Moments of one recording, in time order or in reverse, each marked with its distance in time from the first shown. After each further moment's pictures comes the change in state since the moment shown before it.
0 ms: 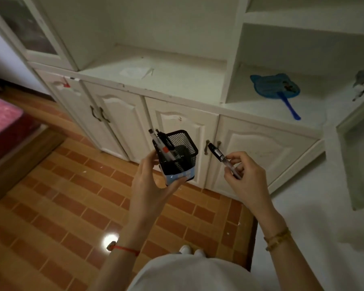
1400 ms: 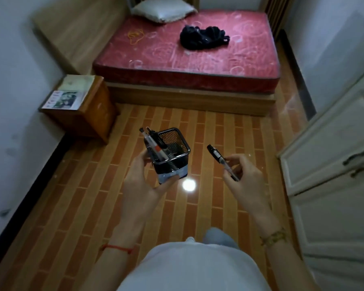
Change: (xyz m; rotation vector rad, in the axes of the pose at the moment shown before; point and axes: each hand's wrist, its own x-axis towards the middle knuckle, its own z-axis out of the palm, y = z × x) left_hand -0.189 -0.257 -0.408 0.311 1.010 -0.813; right_hand -0.028 -0.381 0.535 0.320 -1.046 -0.691
